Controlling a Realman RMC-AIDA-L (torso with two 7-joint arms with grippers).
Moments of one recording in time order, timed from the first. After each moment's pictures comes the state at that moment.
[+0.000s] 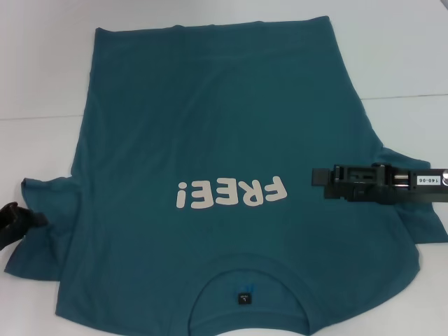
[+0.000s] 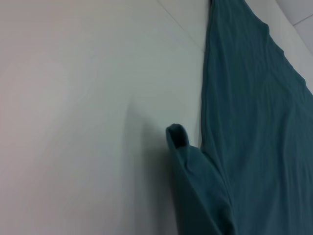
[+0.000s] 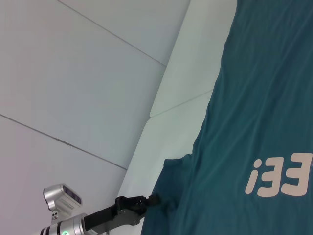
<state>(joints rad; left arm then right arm) -0.55 -2.02 0.39 0.60 2.34 1.16 -2.43 0.58 1.98 -0.57 -0.64 -2.07 -1.65 2.26</state>
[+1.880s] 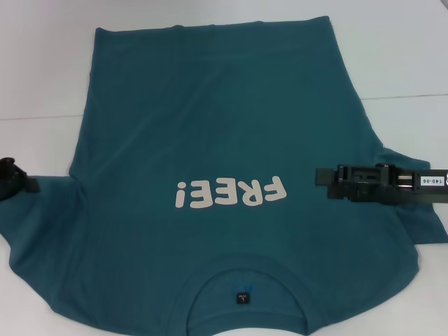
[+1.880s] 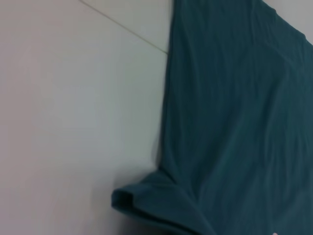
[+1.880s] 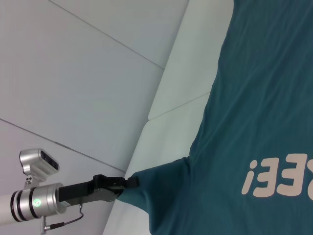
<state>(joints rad) -0.71 -1.94 0.49 0.77 2.57 1.36 -2.68 0.58 1.98 -0.56 -0.64 -2.07 -1.65 2.26</state>
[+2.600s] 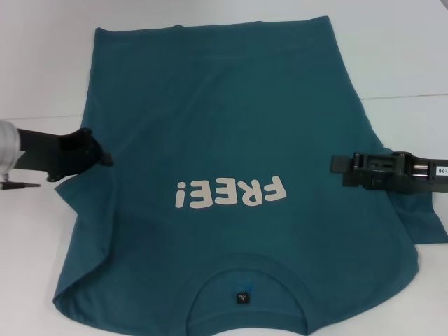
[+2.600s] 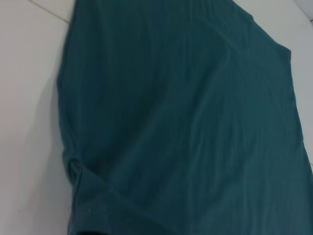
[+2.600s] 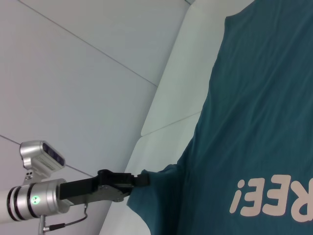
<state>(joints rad) -0.84 -2.03 0.53 0.75 2.56 1.30 -2.79 0.57 1.96 -0.52 -0.65 -2.07 -1.64 2.24</state>
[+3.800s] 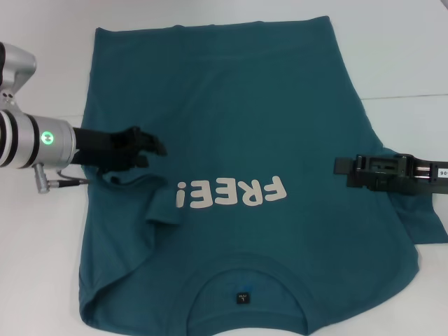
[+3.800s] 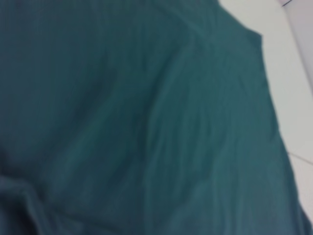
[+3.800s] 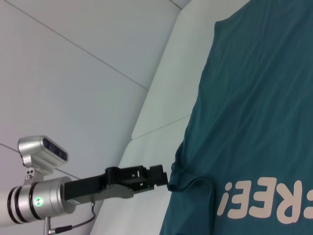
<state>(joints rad) -0.89 -2.07 0.65 0.63 2.45 1.13 -2.72 0.56 1.96 -0.52 -0.64 -2.07 -1.62 2.23</state>
